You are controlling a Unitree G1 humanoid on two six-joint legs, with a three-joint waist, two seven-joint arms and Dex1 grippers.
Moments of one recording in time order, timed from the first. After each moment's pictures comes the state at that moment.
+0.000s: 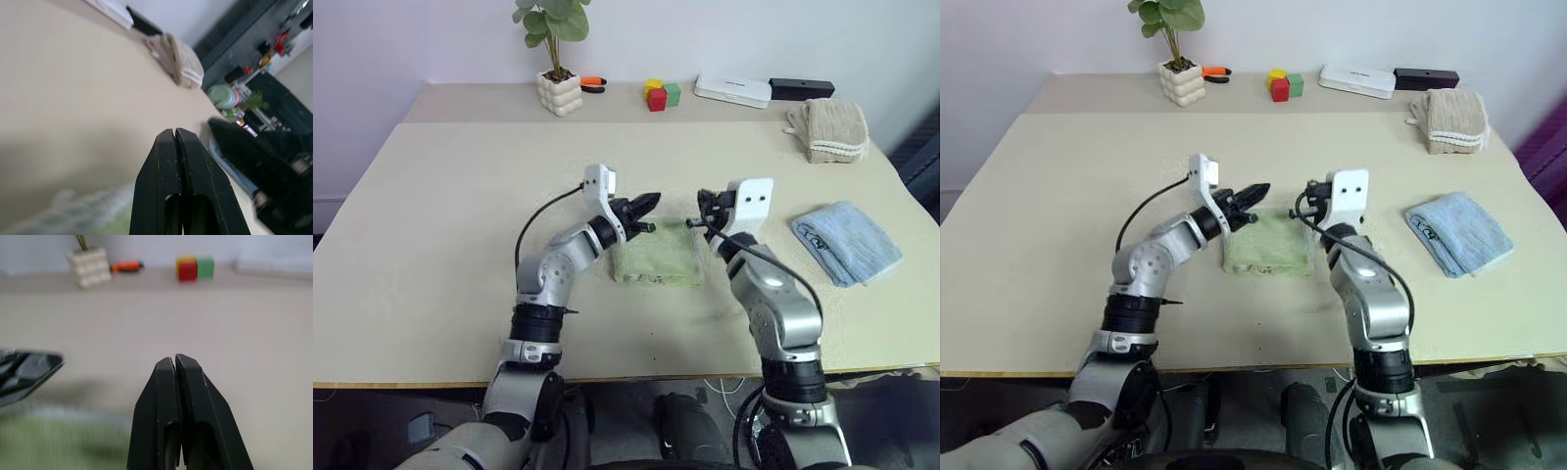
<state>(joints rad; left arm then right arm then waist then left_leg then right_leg) -0.62 -0.03 0.04 0.15 -0.56 0.69 -0.38 -0.31 -0.08 0.01 -0.23 0.20 0.53 0.04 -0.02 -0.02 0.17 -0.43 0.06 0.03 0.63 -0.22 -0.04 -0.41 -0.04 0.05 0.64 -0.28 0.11</state>
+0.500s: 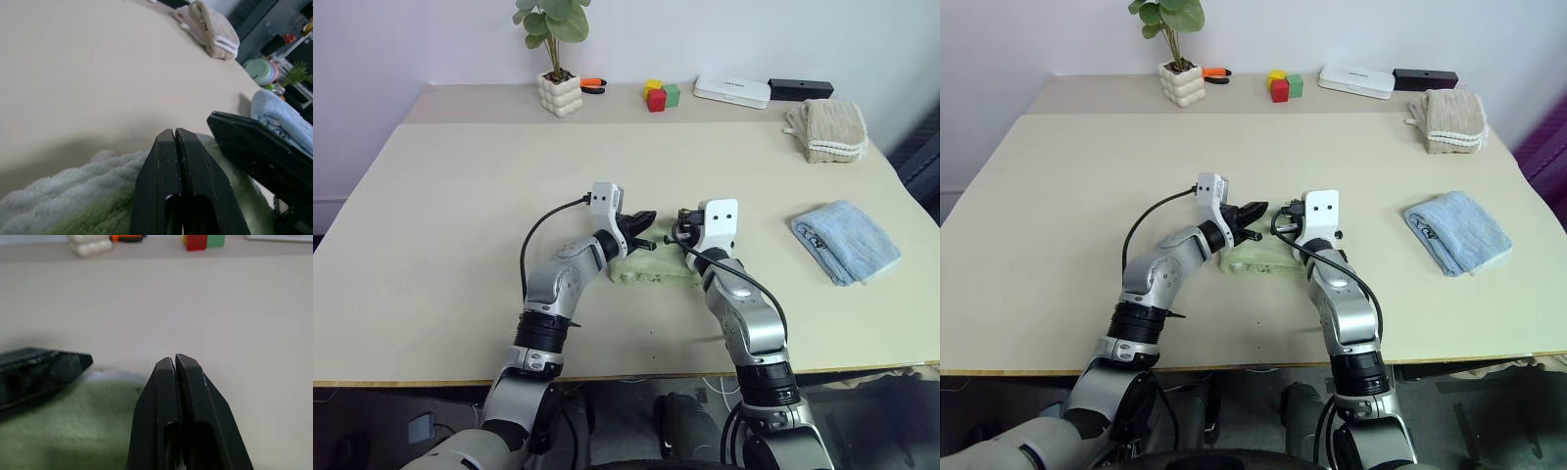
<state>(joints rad) -0.61 -0.02 0.00 0.23 -0.44 0.60 -0.38 -0.32 -0.03 0.03 -0.05 0.12 0.39 0.04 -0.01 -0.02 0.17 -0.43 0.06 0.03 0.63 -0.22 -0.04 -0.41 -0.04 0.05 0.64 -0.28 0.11</state>
